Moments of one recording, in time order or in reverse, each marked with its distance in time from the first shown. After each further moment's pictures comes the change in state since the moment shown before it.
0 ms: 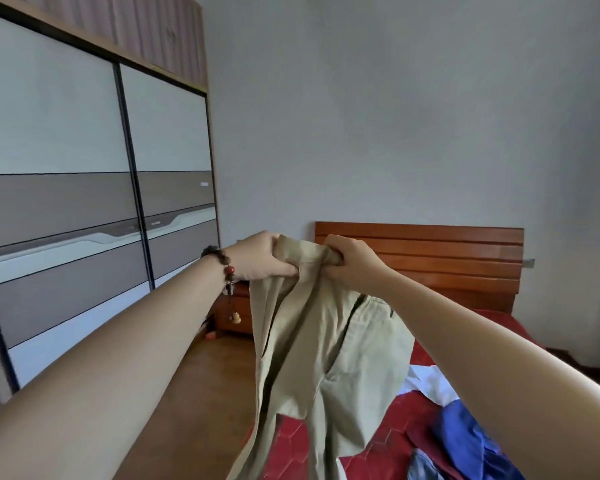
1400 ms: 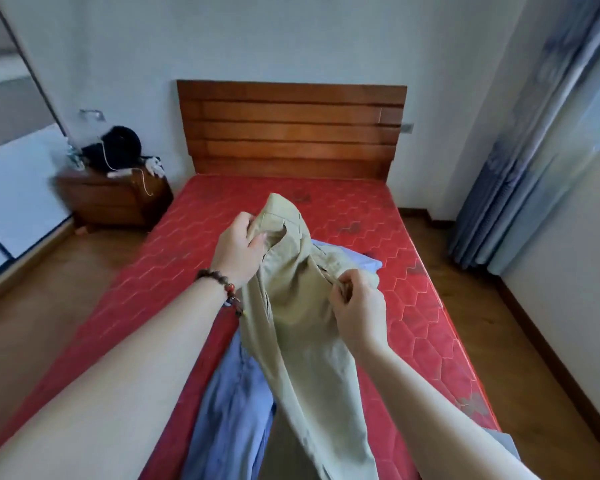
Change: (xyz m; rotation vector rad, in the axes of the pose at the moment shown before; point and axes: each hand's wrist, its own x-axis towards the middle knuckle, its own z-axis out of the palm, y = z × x) left_hand 0.112 0.189 0.530 -0.169 0.199 -0.171; right_hand -0.408 0.361 -0.131 -0.023 0.357 0.762
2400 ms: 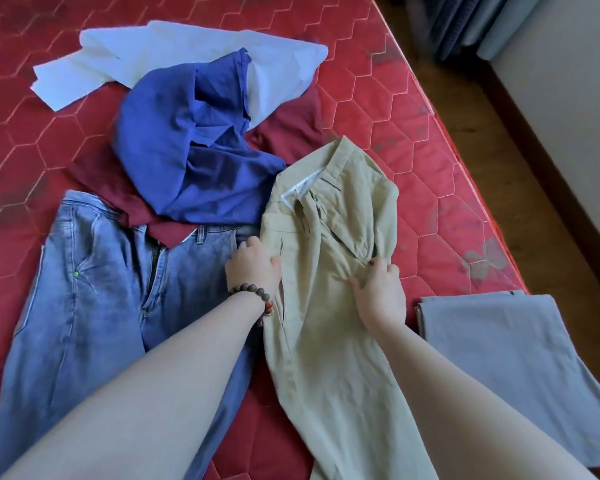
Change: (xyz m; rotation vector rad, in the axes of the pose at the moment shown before) left_hand -0.122 -0.284 0.512 0.537 -0.603 -0.296; right_hand -0.059 0.524 0.174 -0.475 -0.267 0.772
